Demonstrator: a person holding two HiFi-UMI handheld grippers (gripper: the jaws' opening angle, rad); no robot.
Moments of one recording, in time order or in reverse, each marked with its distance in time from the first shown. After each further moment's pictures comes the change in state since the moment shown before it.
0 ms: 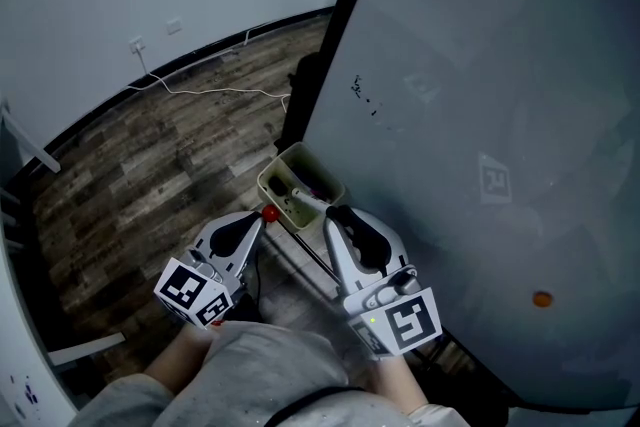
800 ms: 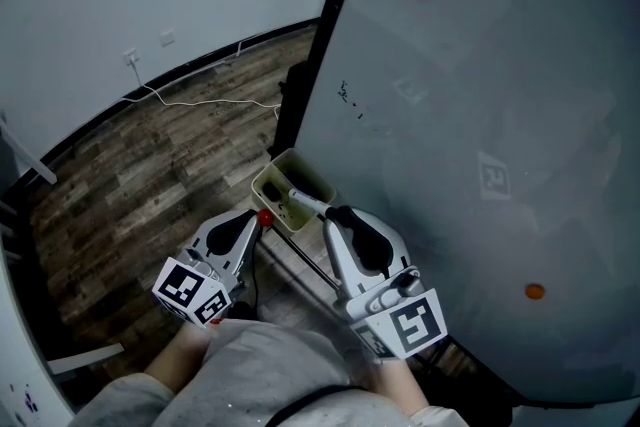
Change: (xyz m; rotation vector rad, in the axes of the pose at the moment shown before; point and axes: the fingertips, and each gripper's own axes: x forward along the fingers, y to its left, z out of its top) left arm 0.006 0.000 0.012 0.021 -0.028 0.003; right arm -0.011 -0.002 0.018 -0.017 -0.017 -0.012
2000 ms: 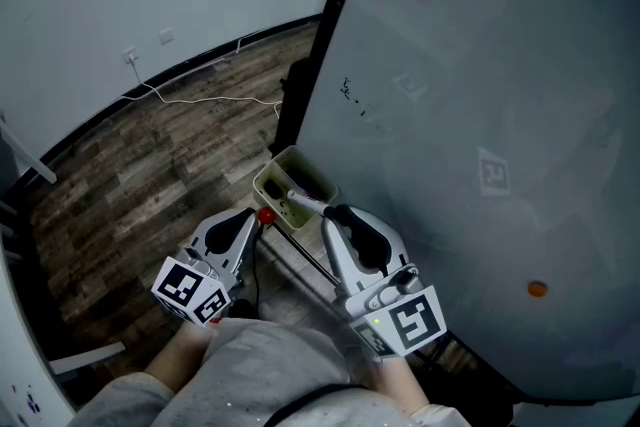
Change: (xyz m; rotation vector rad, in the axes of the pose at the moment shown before) left arm -0.005 0.004 0.000 -0.009 0.003 0.010; right arm 0.002 0.003 -0.006 0.017 0.020 0.001
